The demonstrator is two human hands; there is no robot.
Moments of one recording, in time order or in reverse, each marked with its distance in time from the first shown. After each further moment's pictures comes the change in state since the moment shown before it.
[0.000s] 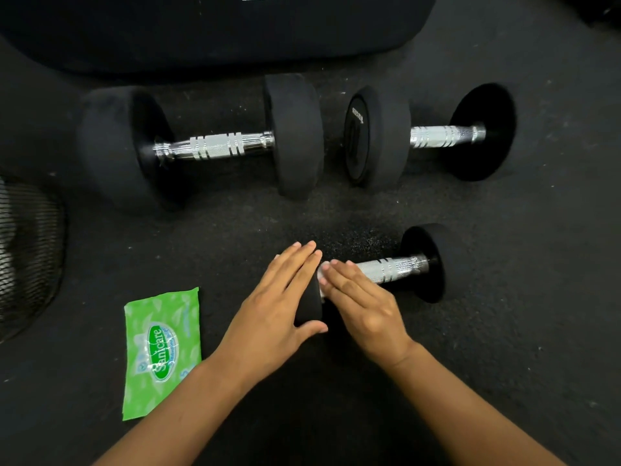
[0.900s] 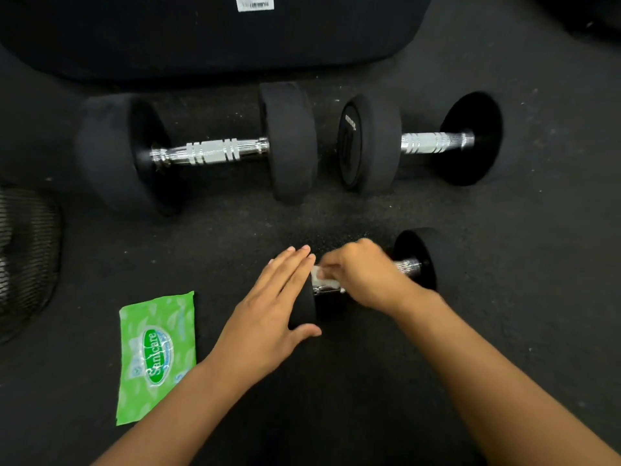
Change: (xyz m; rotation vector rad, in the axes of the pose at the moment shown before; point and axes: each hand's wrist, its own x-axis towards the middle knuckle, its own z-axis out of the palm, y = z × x) left_hand -0.001 0.001 0.000 0.034 -0.018 -0.014; right_hand 0.076 0.016 -0.036 0.080 -0.621 0.411
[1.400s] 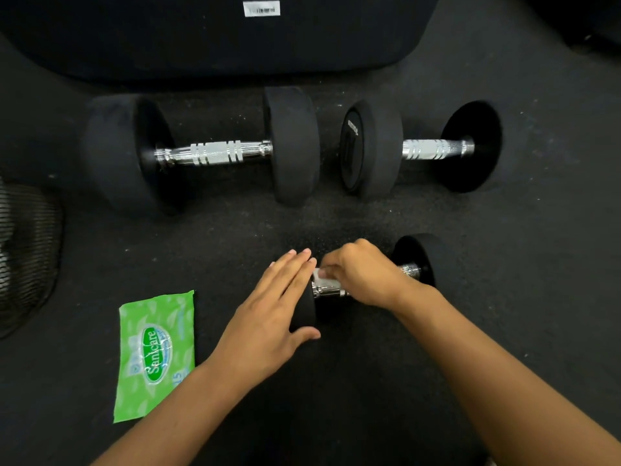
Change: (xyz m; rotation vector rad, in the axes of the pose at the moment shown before) left_hand -0.001 0.003 0.000 0.022 0.003 -0.006; right_hand 0.005 -0.001 -0.007 0.052 -0.103 0.031
